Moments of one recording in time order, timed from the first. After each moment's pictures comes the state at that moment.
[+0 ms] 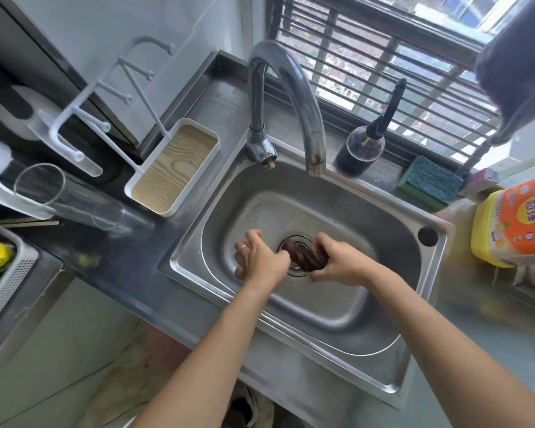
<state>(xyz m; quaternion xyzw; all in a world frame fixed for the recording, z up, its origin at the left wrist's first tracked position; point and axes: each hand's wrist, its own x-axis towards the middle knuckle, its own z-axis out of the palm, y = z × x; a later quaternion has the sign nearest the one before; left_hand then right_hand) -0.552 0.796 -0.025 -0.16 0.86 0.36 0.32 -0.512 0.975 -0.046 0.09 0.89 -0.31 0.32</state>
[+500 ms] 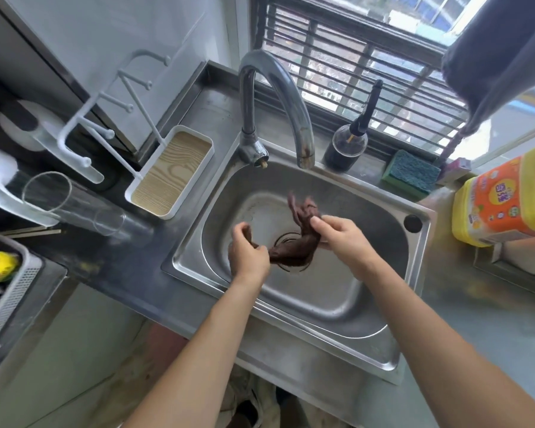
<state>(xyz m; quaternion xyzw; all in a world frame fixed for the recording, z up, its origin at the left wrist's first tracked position) -0.553 0.773 -0.012 -0.17 0.81 0.49 0.26 -0.503 0.956 -0.001 0.27 0.71 -0.64 0.12</state>
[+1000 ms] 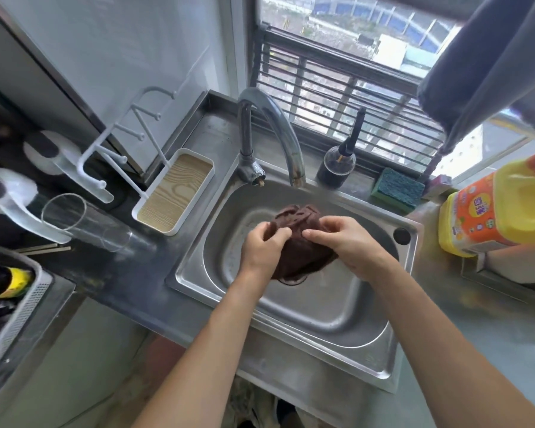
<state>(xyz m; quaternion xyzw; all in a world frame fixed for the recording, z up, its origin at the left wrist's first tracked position) -0.566 0.793 0.040 -0.09 0.71 0.63 0.30 -0.513 0.961 0.051 0.24 0.70 -0.67 0.10</state>
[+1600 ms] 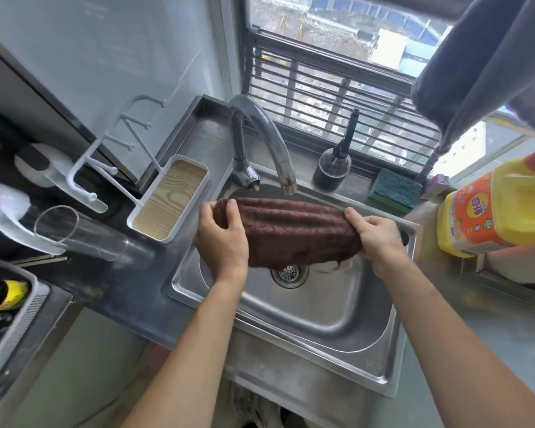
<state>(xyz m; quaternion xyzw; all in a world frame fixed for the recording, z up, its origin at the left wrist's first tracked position) -0.595 0.778 0.059 -0.14 0.85 0.51 -0.06 -0.508 1.015 0.031 0.49 0.67 -0.56 0.00</state>
